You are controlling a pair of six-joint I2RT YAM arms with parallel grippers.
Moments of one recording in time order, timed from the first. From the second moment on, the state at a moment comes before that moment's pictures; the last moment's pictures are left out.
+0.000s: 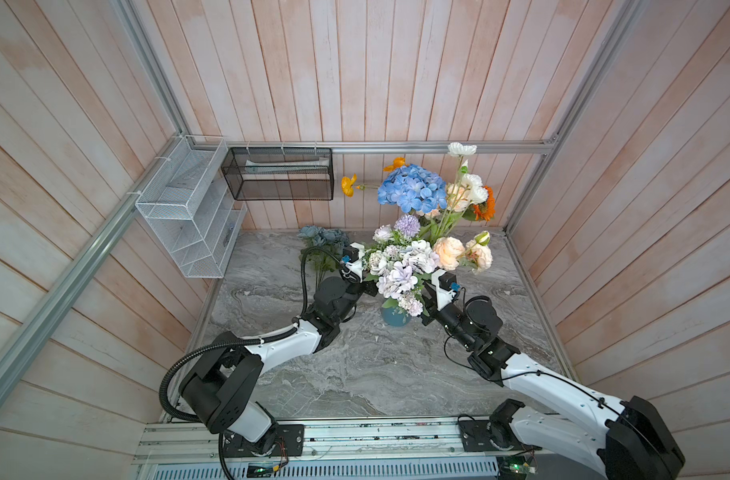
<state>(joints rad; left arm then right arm) -0.69 1.54 0.81 0.84 -0.08 -0.17 0.65 1.01 0.48 0.53 -0.03 0.06</state>
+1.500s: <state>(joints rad) -0.69 1.47 0.82 0.71 -0.10 -0.17 0.65 0.97 0.37 0.59 0.04 0.09</state>
